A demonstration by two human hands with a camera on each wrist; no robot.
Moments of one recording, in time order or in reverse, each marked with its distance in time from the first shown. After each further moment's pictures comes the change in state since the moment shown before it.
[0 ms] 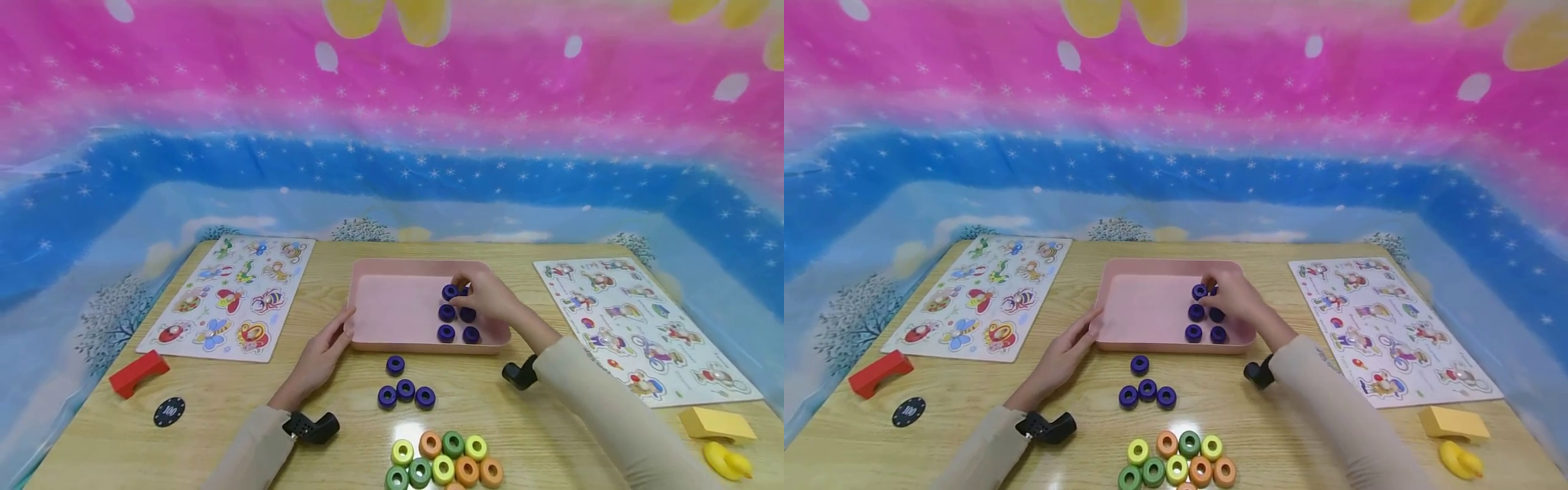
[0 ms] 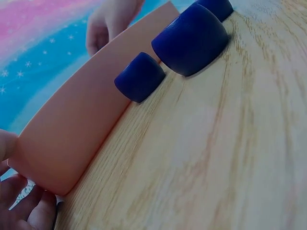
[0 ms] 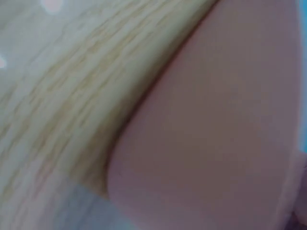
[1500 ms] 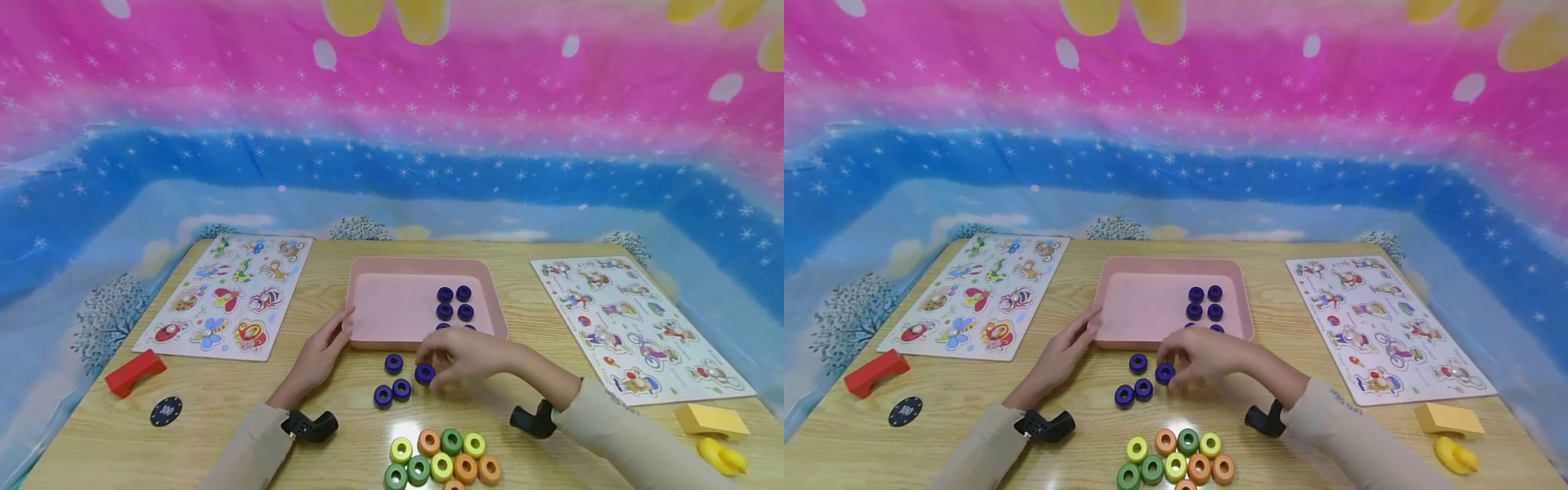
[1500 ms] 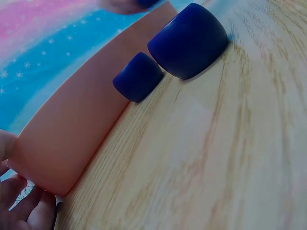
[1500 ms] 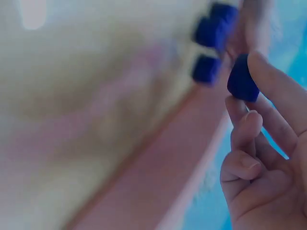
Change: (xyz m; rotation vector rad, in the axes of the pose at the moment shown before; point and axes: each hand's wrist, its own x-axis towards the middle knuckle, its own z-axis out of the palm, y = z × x) left_hand 0.001 0.003 0.000 0.023 -0.002 -0.007; right_hand -0.049 -0.068 0.017 0.101 -0.472 -0.328
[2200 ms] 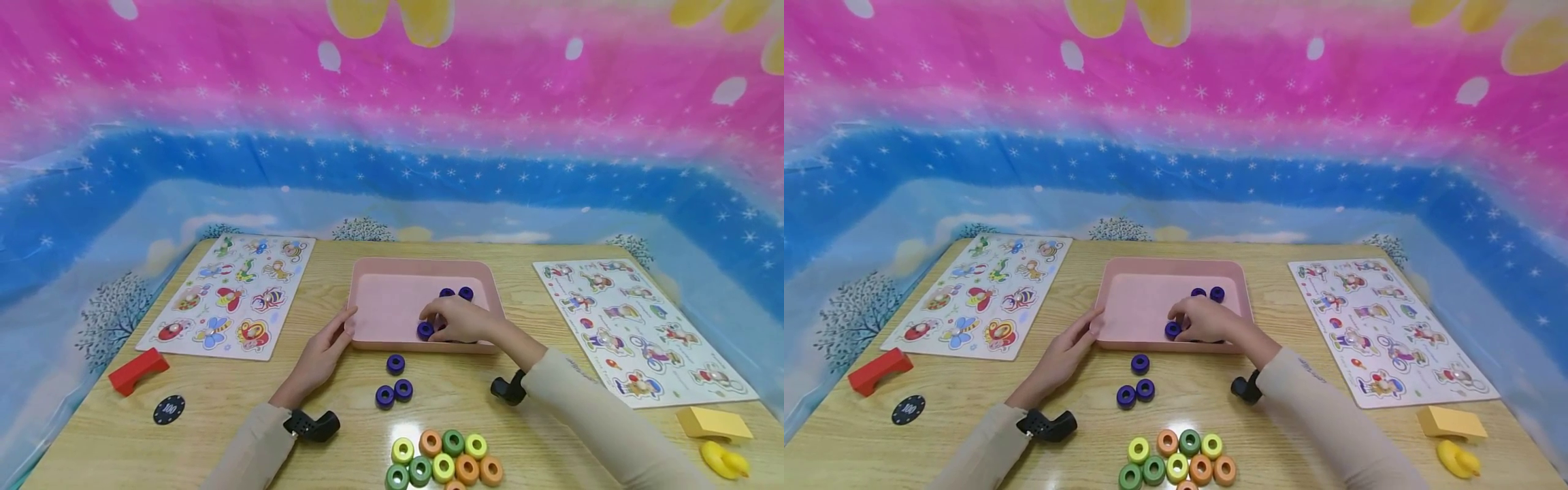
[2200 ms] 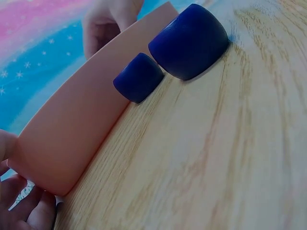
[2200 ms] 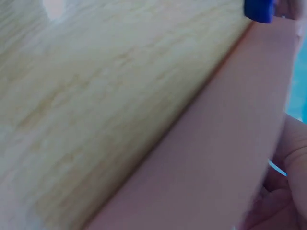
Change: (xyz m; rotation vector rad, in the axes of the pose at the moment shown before) left_hand -0.008 0.023 -0.003 -0.027 0.012 0.008; right_hand 0.026 0.045 -0.013 -0.165 0.131 0.156
